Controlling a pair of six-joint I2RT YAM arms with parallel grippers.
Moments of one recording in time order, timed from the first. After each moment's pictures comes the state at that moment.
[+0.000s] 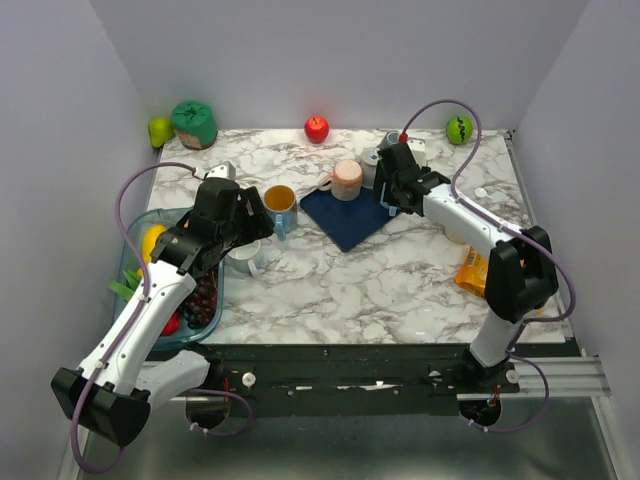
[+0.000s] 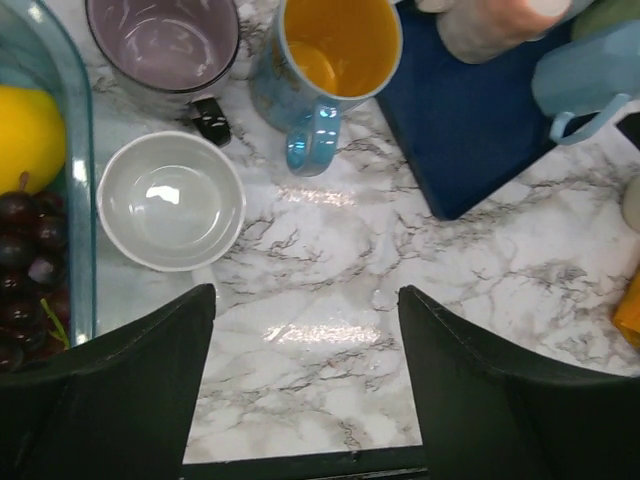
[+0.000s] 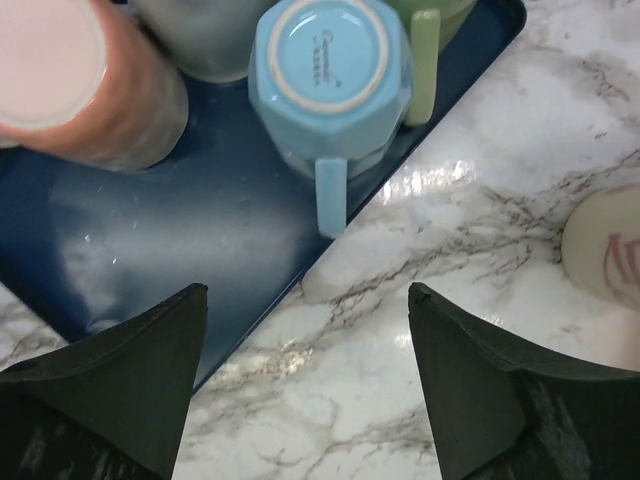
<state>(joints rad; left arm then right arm) -0.42 1.04 1.09 -0.75 -0.16 -0.63 0.51 1.73 1.39 -0.50 0.46 0.50</state>
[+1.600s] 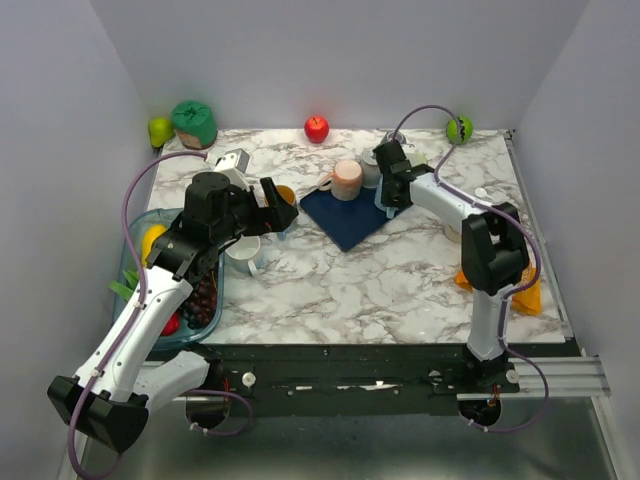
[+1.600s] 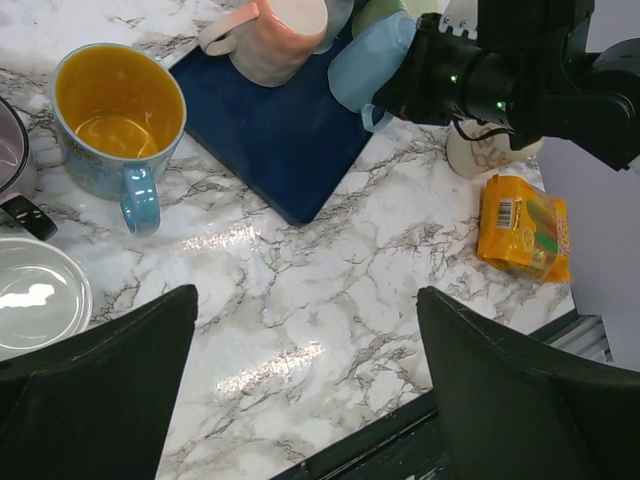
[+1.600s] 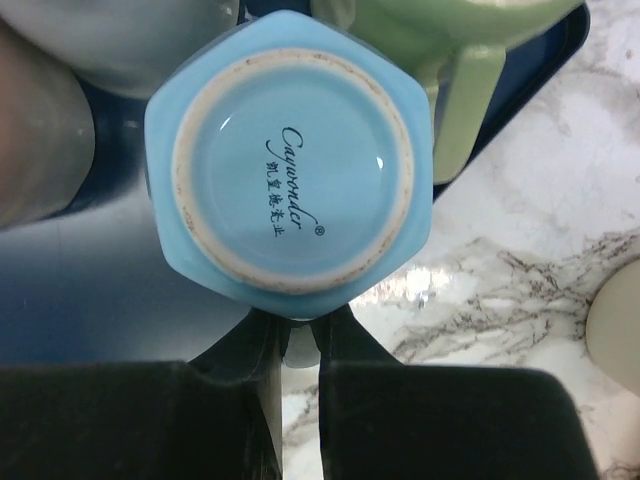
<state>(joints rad) -0.42 1.00 1.10 -0.52 0.16 -0.54 0.43 2.04 1.59 -0.54 0.42 0.42</state>
